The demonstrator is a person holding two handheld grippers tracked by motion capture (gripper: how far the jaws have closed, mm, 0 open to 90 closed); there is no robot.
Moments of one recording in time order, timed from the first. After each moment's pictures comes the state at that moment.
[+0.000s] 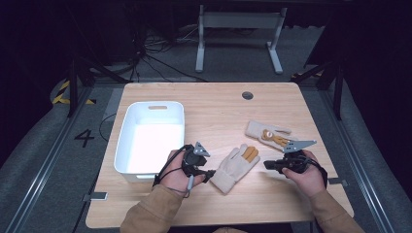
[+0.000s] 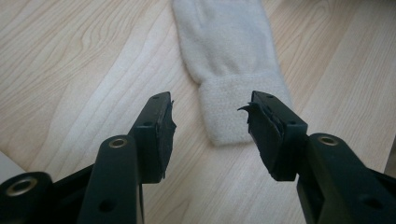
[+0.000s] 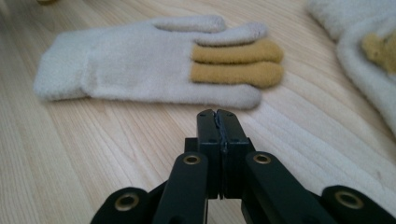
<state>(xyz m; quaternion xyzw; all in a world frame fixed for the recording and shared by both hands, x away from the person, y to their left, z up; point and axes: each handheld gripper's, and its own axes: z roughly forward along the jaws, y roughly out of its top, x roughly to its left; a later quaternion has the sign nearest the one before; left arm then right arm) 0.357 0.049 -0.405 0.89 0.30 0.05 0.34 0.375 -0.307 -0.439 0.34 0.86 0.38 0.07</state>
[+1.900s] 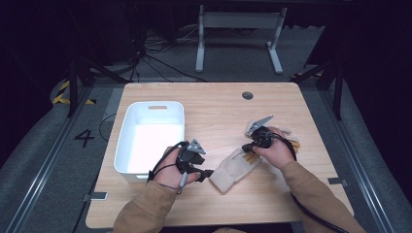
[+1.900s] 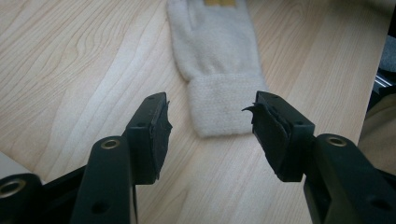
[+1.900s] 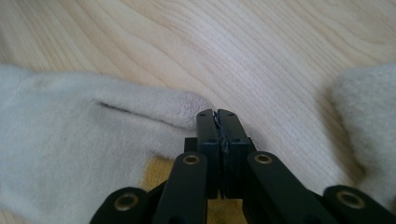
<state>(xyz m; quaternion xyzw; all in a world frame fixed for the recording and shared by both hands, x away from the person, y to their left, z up) 0.360 0.061 -0.392 0.89 0.28 0.02 0.35 0.460 -0.229 -0.437 0.30 0.91 0.27 0.06</state>
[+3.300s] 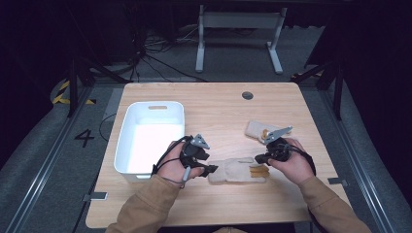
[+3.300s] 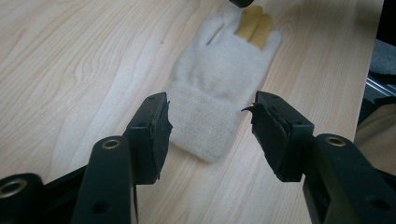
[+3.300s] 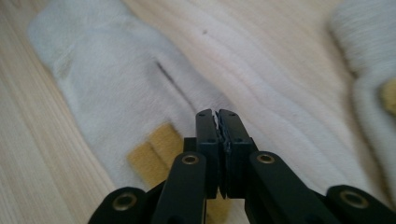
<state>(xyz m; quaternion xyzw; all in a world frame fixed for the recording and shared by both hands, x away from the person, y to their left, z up) 0.371 0.052 -0.381 0.89 0.26 0.01 0.37 0.405 -0.261 -0.418 0.32 0.91 0.27 0.07</state>
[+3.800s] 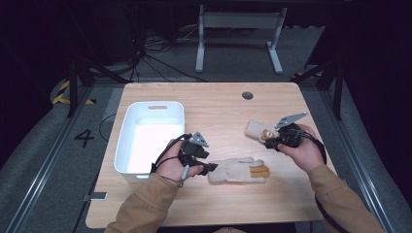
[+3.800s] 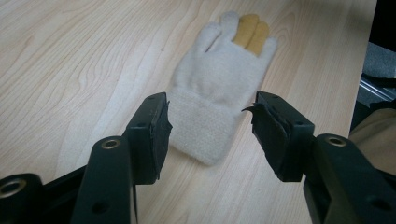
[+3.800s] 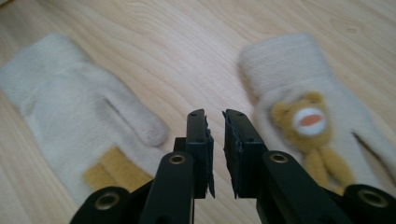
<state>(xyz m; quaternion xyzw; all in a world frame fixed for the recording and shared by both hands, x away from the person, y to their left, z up) 0.371 0.056 -0.374 0.89 0.26 0.01 0.37 0.427 -0.288 -0.382 0.34 0.88 0.30 0.11</state>
